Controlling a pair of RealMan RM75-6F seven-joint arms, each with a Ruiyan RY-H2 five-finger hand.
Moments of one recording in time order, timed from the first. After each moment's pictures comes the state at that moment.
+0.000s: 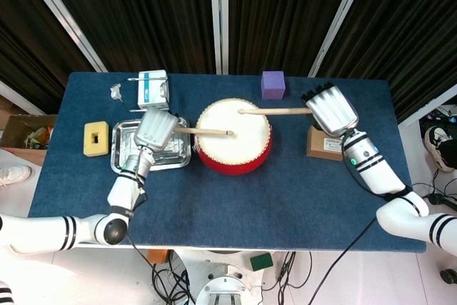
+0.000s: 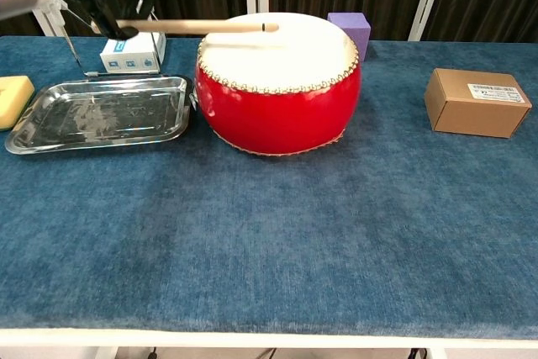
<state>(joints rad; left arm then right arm) -0.96 -1.38 -0.20 -1.74 0.69 1.18 1.01 0.81 -1.20 0.23 -1.43 -1.37 0.96 -0.35</state>
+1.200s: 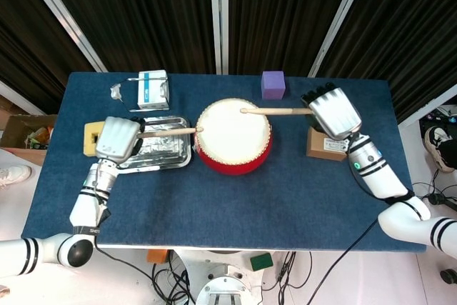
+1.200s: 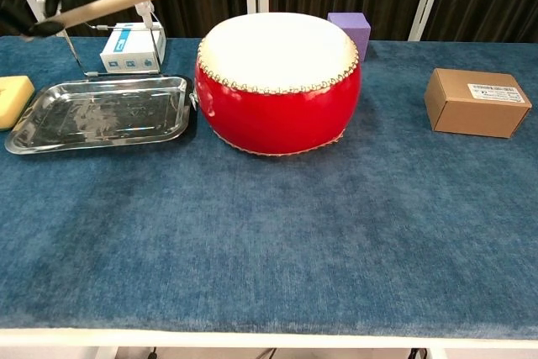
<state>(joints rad) -0.77 -1.26 -0.09 -1.81 0.89 1.29 0.71 0.77 -1.18 0.22 -1.44 -1.43 1.10 -0.24</state>
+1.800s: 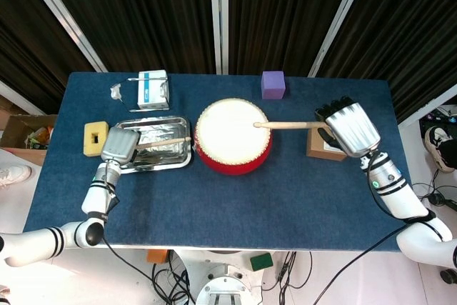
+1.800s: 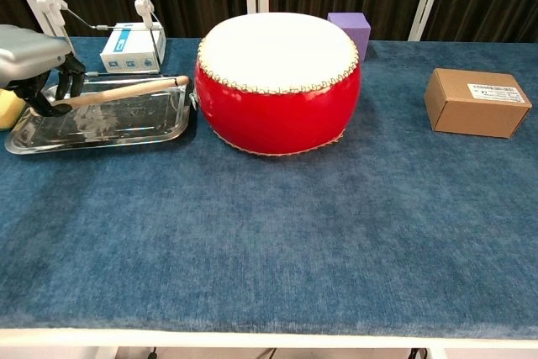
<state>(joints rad) -0.77 -1.50 -0.07 -1.36 0.79 1.04 0.67 0.67 -1.11 0.17 -1.53 -1.51 1.21 -0.20</state>
